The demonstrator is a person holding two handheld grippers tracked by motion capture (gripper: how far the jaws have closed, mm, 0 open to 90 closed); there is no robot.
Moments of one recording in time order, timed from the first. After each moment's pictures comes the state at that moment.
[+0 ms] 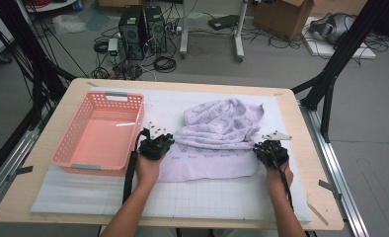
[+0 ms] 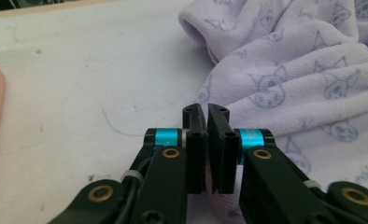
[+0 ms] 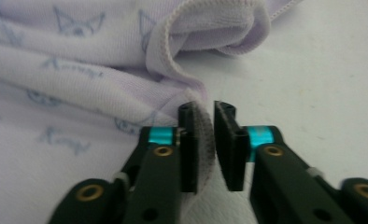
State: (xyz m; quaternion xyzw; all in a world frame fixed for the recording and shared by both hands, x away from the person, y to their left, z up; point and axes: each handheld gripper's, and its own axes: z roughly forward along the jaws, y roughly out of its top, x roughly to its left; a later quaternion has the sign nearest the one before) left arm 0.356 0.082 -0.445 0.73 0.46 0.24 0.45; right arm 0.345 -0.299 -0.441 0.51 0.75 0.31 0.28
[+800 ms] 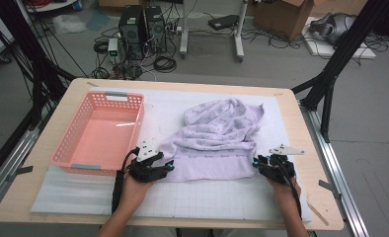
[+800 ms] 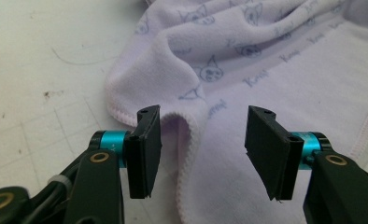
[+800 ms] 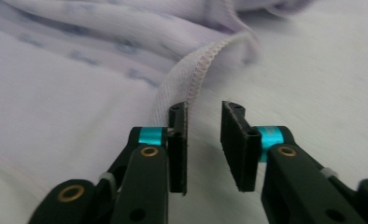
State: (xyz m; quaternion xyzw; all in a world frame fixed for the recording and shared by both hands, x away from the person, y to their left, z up) left arm 0.295 0.106 -0.449 0.77 0.40 0.18 0.46; right arm 0.303 -0.311 -0.446 0.48 0.76 0.38 0.20
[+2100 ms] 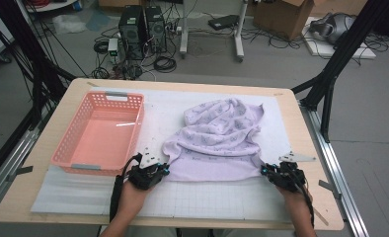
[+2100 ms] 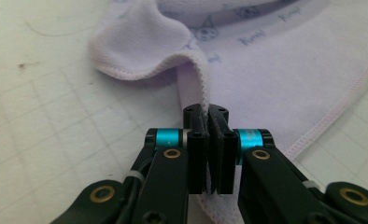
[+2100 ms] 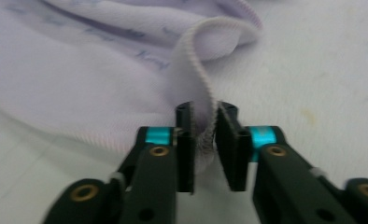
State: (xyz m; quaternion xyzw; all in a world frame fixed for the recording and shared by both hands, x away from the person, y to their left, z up) left arm 0.280 0.105 -0.449 0.79 0.40 0.17 0.43; right arm 0.283 -0.334 -0.445 0.49 0.77 0.36 0.19
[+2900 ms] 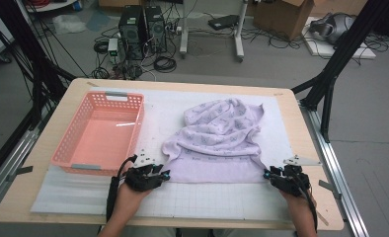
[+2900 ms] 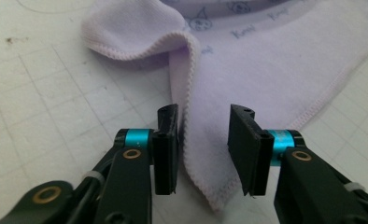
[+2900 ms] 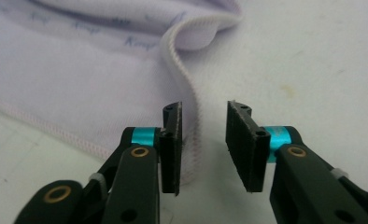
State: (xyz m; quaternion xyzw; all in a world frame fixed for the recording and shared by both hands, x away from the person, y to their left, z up) left arm 0.275 0.114 -0.452 0.79 0.40 0.12 0.44; right arm 0.268 -0.343 -0.445 0.51 0.76 0.36 0.18
